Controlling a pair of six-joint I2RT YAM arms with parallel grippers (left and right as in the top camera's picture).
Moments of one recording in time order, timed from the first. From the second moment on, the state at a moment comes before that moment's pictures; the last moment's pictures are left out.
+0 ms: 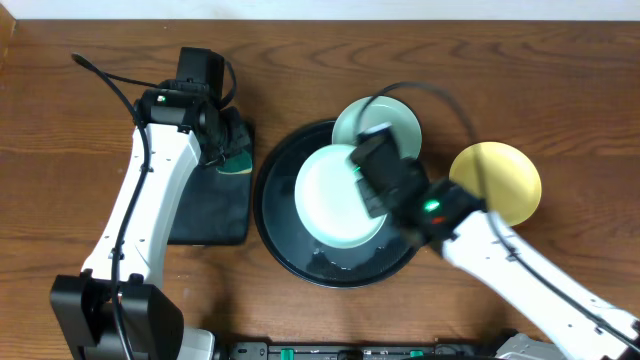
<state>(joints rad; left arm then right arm) -0.11 1.62 1.46 -1.09 0.00 -0.54 0.73 1.42 1.17 -0.76 0.30 0.30</state>
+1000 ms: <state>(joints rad) -0.11 1.62 1.46 -1.09 0.00 -0.54 -0.34 1.50 1.17 -0.91 0.13 0.33</state>
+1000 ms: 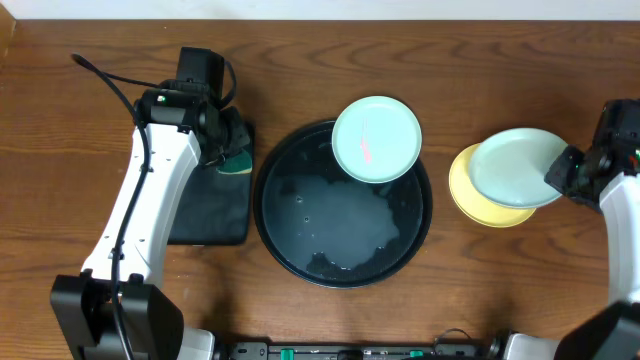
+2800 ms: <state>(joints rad) -0.17 1.62 1.46 -1.05 0.00 -0.54 0.08 2.12 1.84 -1.03 -0.30 0.04</state>
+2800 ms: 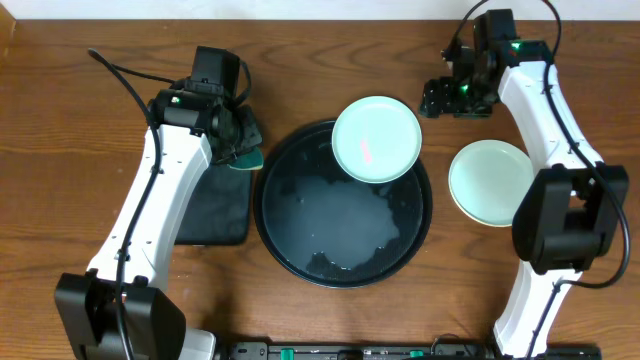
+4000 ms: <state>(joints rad) -0.17 1.64 1.46 -1.03 0.00 -0.54 0.13 2.26 1.84 -1.12 -0.42 0.02</state>
